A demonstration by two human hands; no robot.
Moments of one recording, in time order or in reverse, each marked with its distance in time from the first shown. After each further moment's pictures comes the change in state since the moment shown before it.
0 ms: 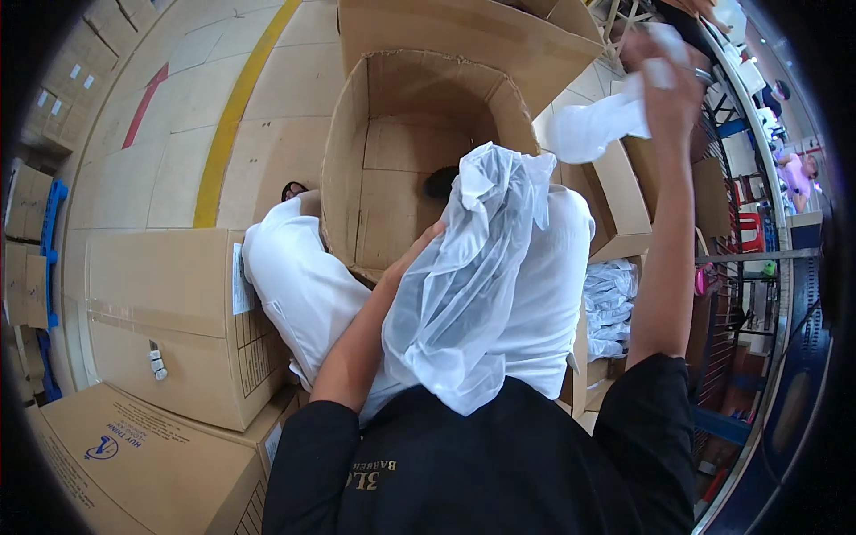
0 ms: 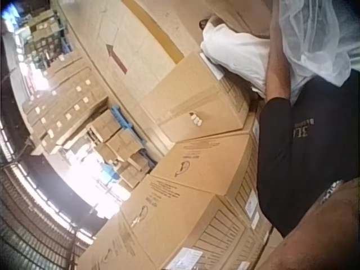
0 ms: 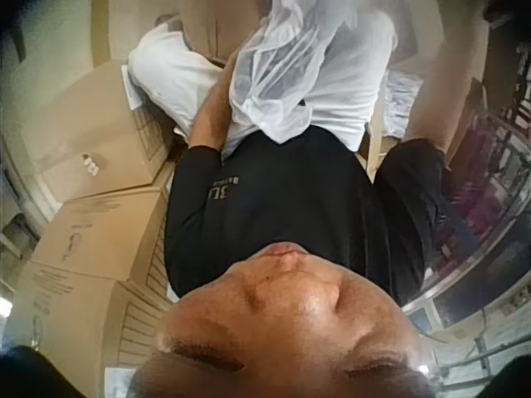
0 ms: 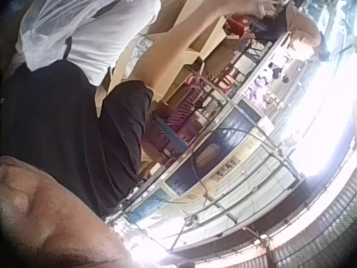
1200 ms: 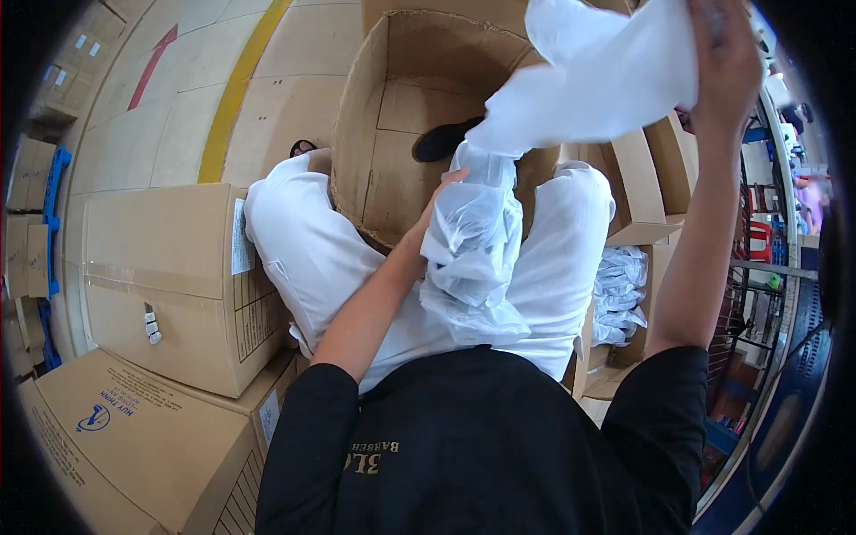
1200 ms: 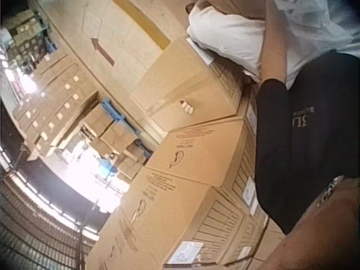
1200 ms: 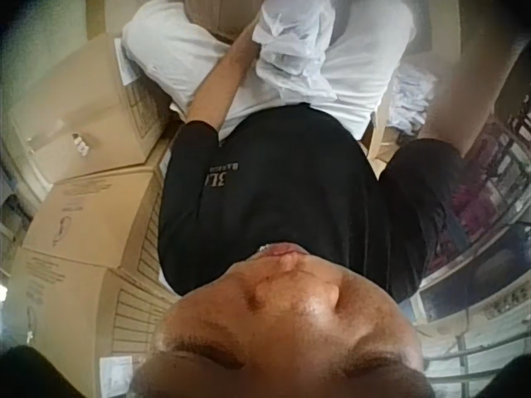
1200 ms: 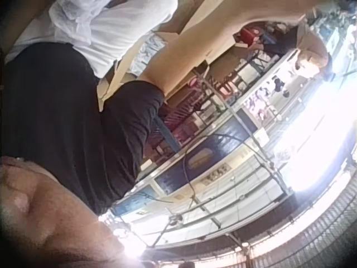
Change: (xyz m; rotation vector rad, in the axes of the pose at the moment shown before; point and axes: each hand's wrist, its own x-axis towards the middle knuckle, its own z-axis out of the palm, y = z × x) left_hand 0.016 0.005 -0.009 -0.052 0.189 -0.048; right_hand 0.003 -0.140 0.009 0.238 0.211 -0.231
